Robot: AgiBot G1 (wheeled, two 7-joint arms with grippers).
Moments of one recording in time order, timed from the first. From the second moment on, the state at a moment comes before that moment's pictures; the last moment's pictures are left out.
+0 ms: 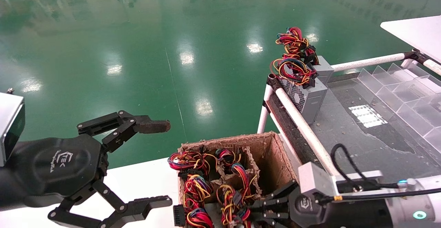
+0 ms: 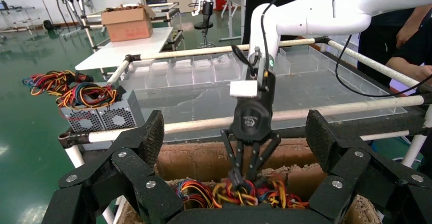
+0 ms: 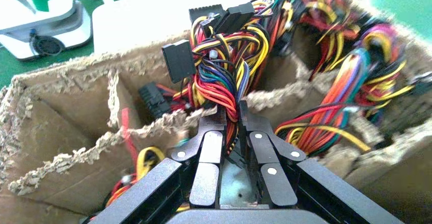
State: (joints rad) left arm -1.08 0.61 0.29 -1.28 0.72 1.49 -0.18; right arm 1.29 -0.80 -0.73 0.85 -1.00 -1.53 -0.05
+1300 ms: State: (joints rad) left arm -1.08 0.61 0.29 -1.28 0.72 1.49 -0.18; right arm 1.25 -0.56 -0.54 1.20 -0.76 -1.38 0.04
